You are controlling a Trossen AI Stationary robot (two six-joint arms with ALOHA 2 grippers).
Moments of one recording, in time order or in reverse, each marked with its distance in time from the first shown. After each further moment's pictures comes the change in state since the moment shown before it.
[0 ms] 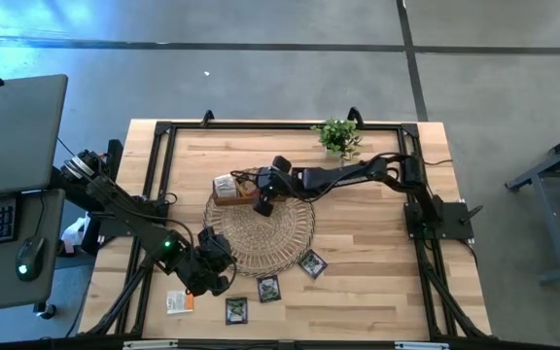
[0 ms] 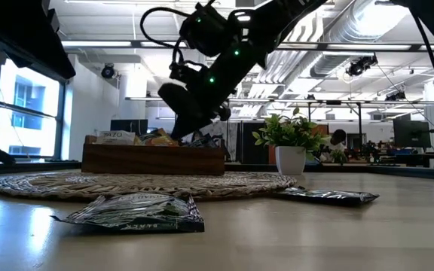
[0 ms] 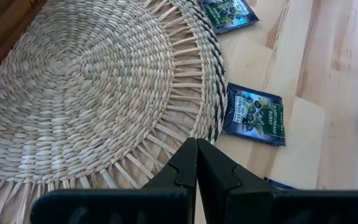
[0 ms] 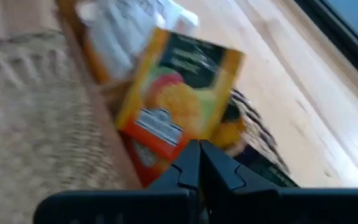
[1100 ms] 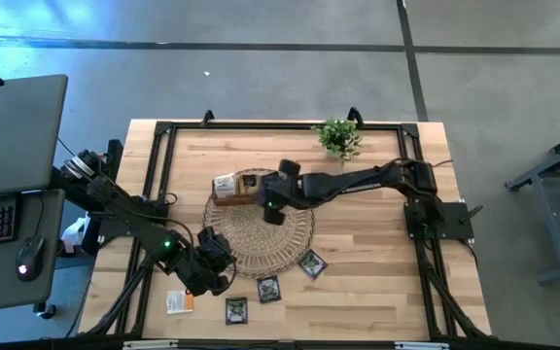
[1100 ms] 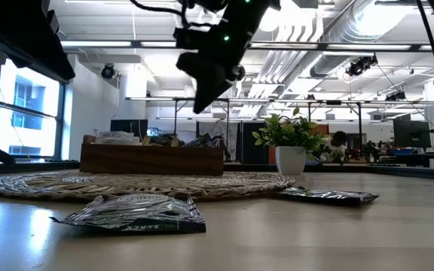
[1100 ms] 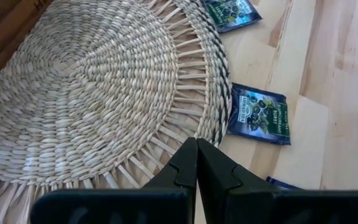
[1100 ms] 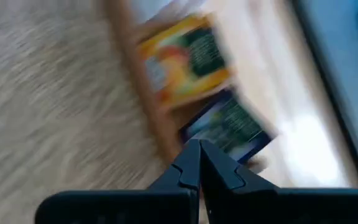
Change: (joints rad) left arm 0.000 0.000 0.000 -0.008 -0.004 0.000; right arm 0.135 -0.070 0.178 -0.514 0.181 -0.006
